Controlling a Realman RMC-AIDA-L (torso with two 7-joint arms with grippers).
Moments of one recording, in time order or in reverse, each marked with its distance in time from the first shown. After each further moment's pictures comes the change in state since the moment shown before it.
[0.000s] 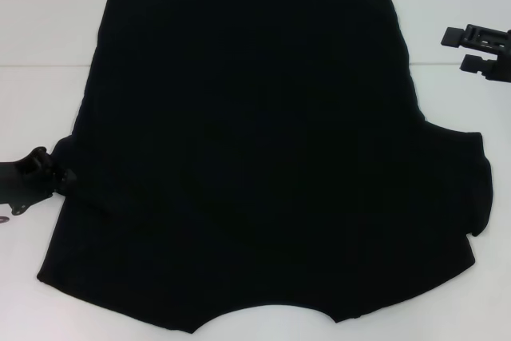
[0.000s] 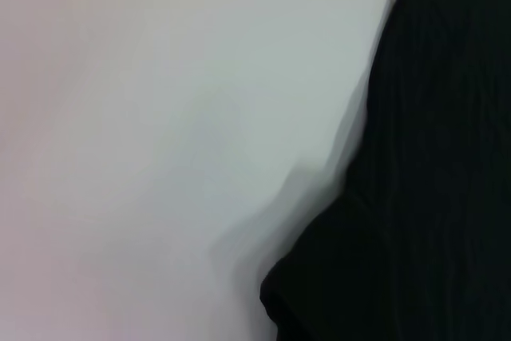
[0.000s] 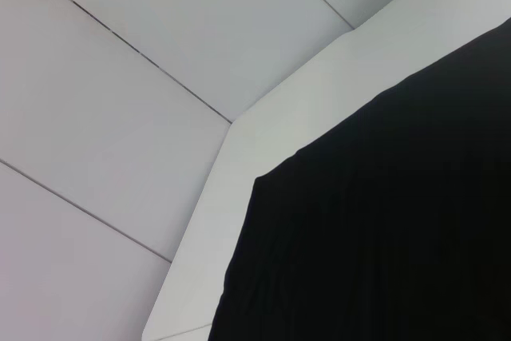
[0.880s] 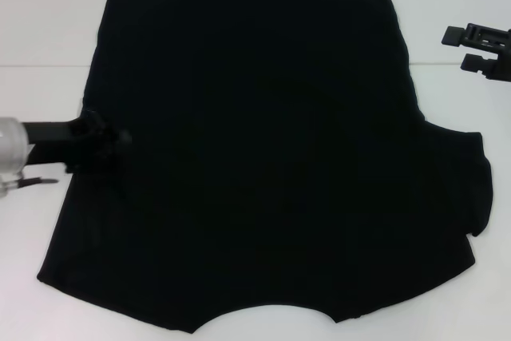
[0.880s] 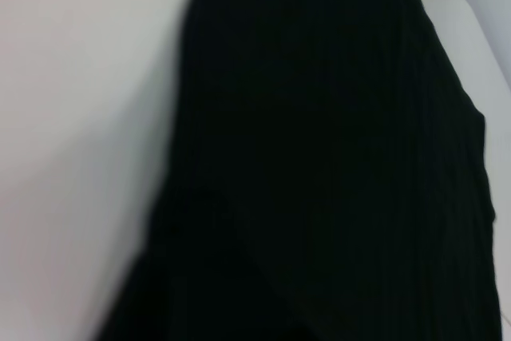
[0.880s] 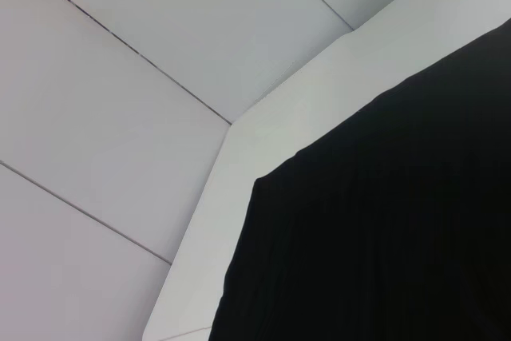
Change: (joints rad) left arm -0.098 -0.021 0.019 -0.013 -0.070 0.049 0.073; right arm 0.001 -0.001 0.002 0.002 0.000 0.000 0.002
